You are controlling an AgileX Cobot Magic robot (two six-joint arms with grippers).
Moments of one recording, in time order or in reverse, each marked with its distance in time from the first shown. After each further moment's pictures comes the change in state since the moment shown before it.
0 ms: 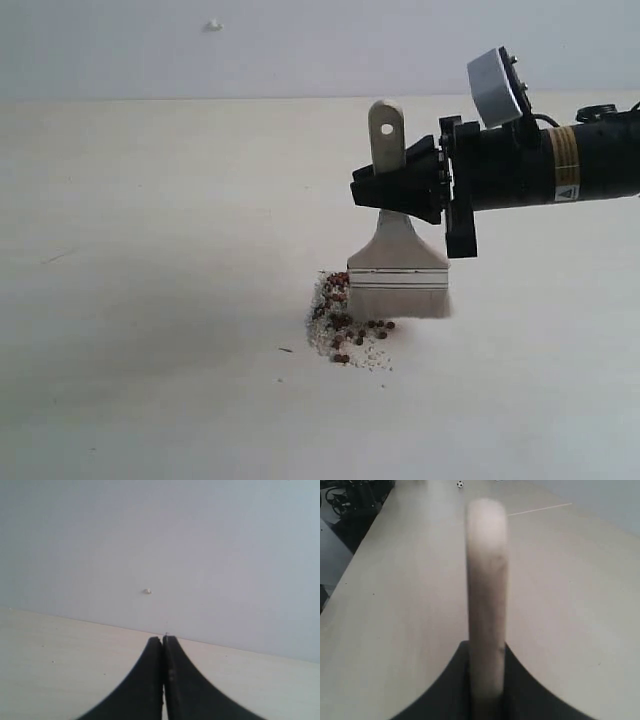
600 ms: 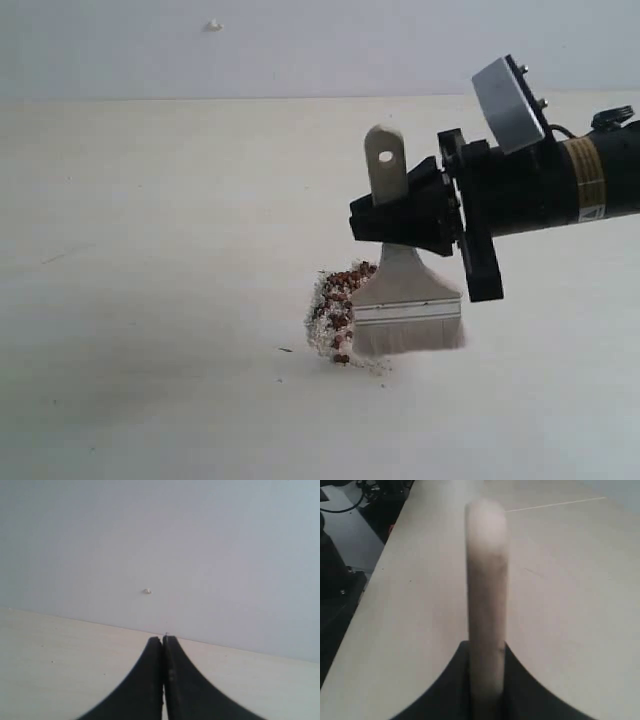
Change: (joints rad) left arm 0.000 0.000 0.000 0.000 0.000 0.000; right arm 0.041 -0.123 0.090 -0.086 -0.007 0.033
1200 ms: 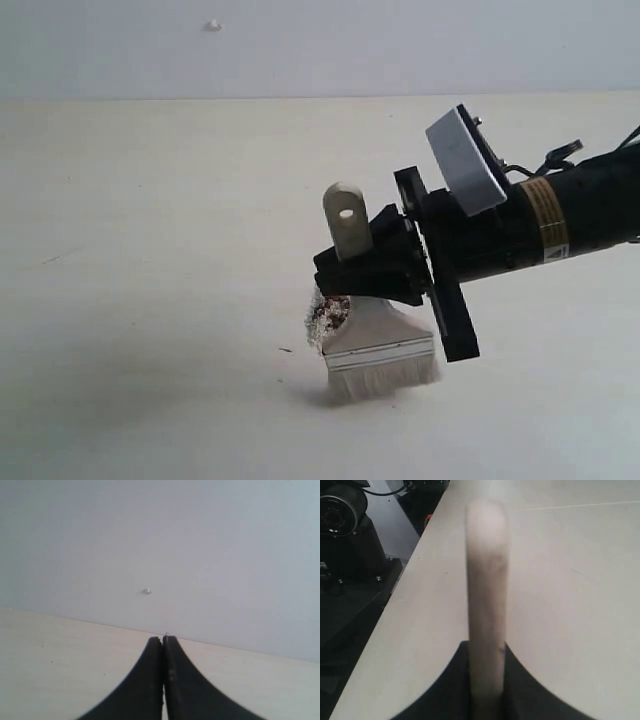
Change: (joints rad) left arm 0.000 0.000 0.000 0.000 0.000 0.000; right arm 0.108 0.037 0.046 0.029 -0.002 -0.106
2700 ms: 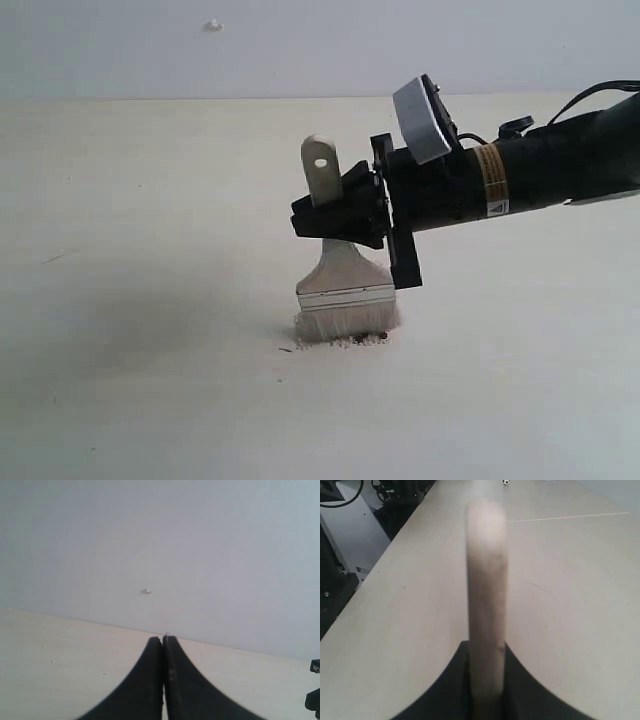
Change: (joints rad) left arm 0.000 0.000 0.000 0.000 0.000 0.000; right arm 0.001 0.195 -0.217 0.069 -0.006 -0.006
